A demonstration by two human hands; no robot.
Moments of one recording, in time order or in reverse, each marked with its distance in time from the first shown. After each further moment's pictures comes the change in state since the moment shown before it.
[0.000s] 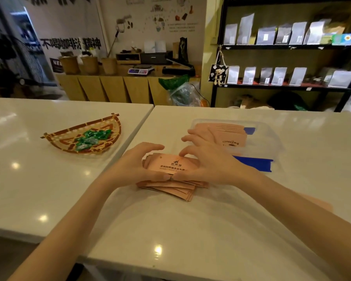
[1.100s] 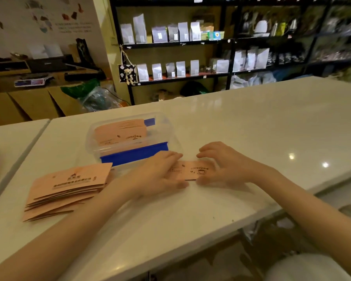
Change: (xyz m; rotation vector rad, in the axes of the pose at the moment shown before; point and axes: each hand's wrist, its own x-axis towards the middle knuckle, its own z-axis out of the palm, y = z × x) left_hand 0.034 0.153 0.133 0.284 -0.415 0.542; right_hand -0.195 0.097 -0.036 0.088 -0.067 0.561
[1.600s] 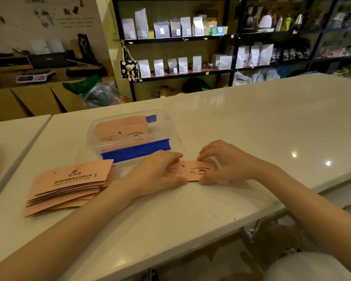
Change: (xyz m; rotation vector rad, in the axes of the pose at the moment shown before) left_hand -0.002 -0.004 0.005 -0.052 0.108 -0.006; right_hand 0.000 -0.001 -0.002 0.080 0.017 -0.039
